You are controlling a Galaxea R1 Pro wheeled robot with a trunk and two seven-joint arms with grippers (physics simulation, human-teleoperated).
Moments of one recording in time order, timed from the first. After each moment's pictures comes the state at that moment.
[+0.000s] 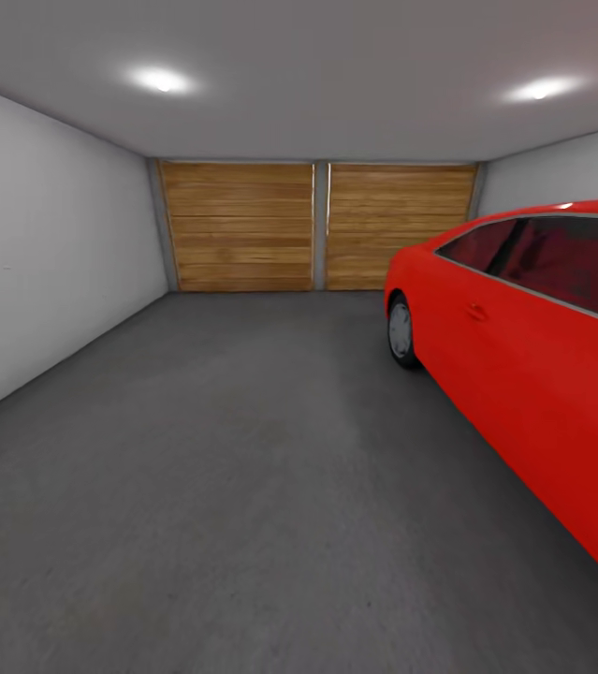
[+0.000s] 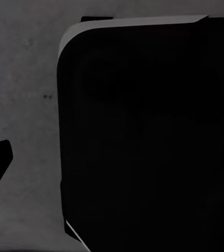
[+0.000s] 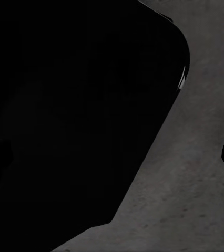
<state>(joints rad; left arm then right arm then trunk) 0.00 0.00 0.01 -0.03 0.01 -0.06 0.00 0.00 0.00 0.49 0.00 -0.08 -0.05 0.00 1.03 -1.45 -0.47</state>
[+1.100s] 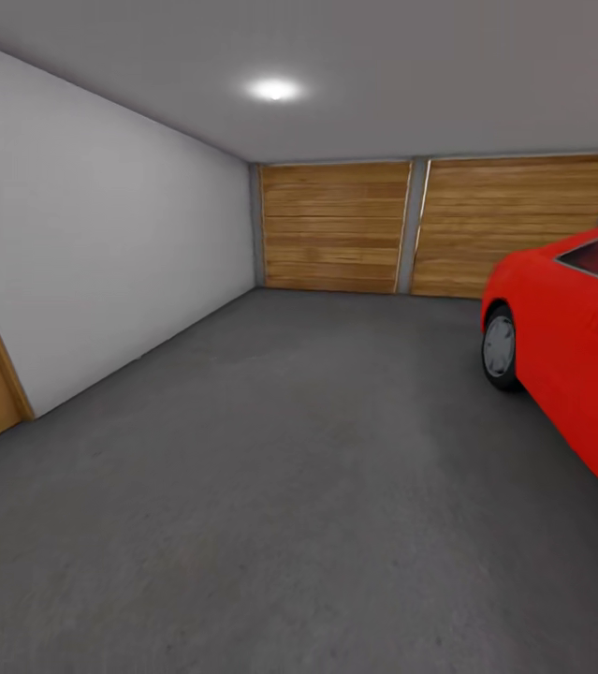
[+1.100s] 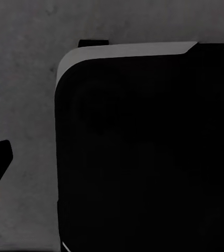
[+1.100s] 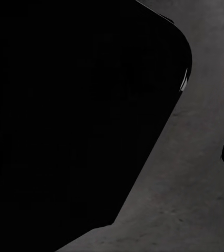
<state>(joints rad) 0.00 0.00 0.01 -0.07 0.01 -0.06 -0.01 0.00 0.01 0.49 0.00 -0.08 -0.05 0.00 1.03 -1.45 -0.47</state>
